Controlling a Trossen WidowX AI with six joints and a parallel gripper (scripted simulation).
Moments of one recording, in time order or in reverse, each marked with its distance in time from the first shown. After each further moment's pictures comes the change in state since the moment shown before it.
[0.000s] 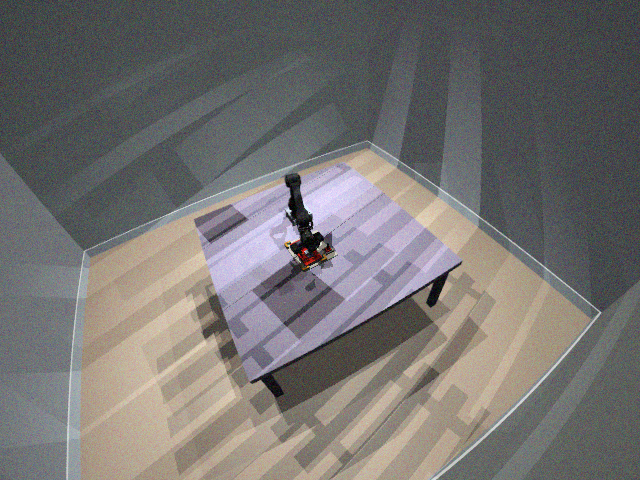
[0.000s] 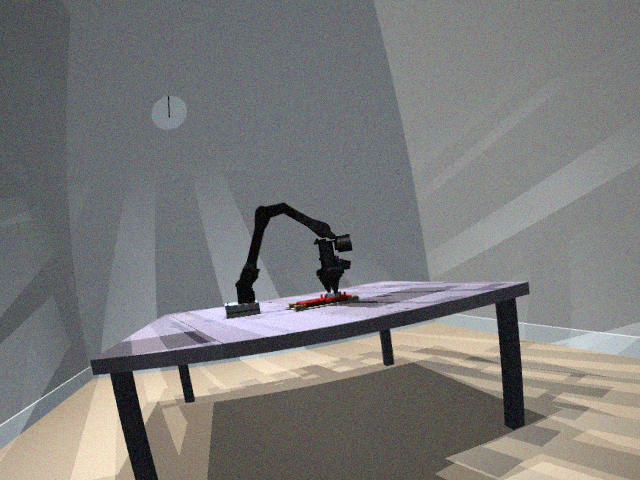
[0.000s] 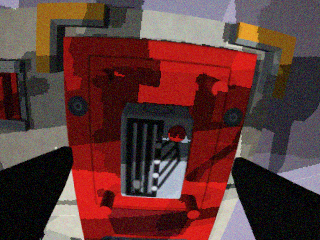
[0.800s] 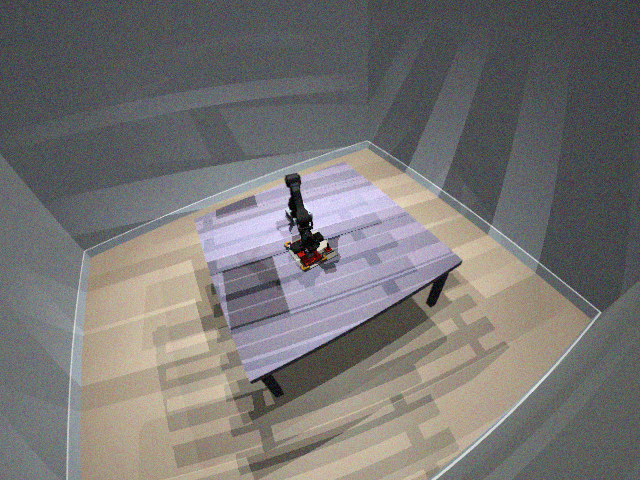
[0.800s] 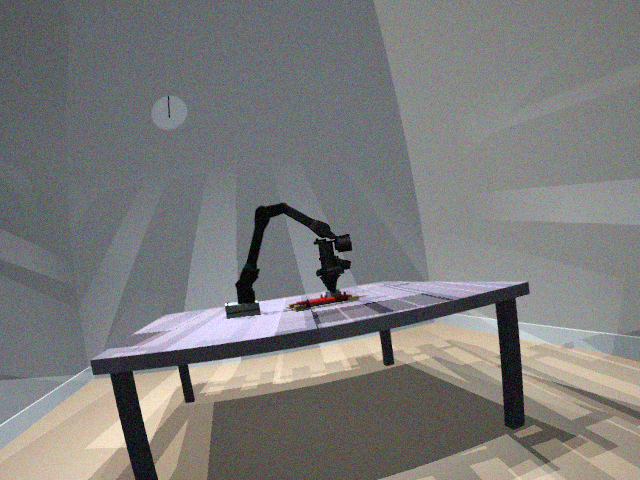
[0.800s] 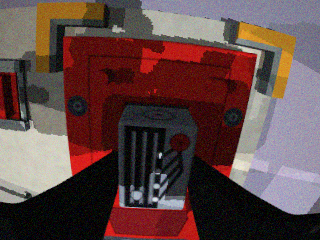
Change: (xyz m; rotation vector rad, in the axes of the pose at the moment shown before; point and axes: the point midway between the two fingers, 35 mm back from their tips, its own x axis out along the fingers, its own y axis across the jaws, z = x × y) arm 0.000 0.000 0.000 -0.001 0.000 -0.001
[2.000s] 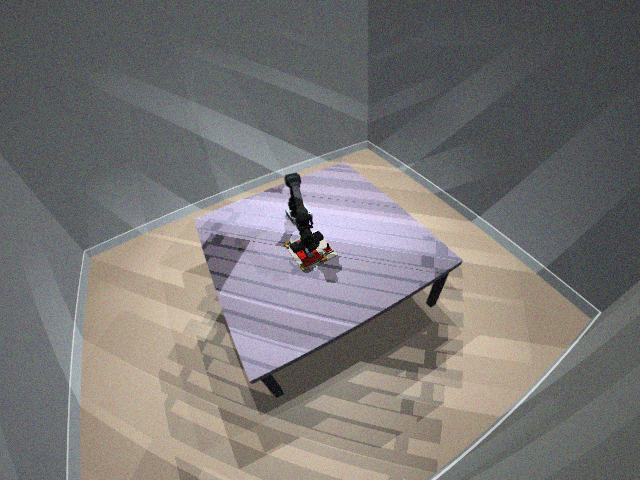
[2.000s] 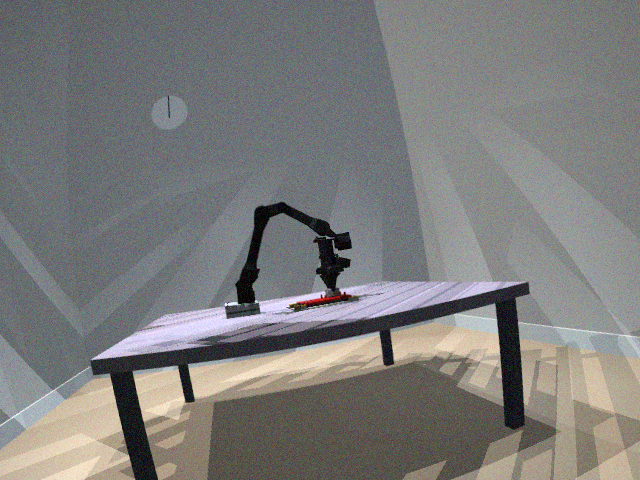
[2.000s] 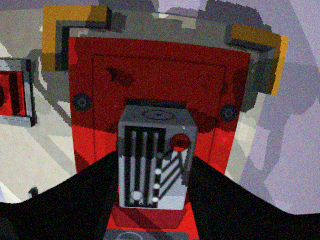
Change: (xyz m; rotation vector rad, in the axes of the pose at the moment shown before) arm -0.008 0.000 0.000 0.002 0.000 0.000
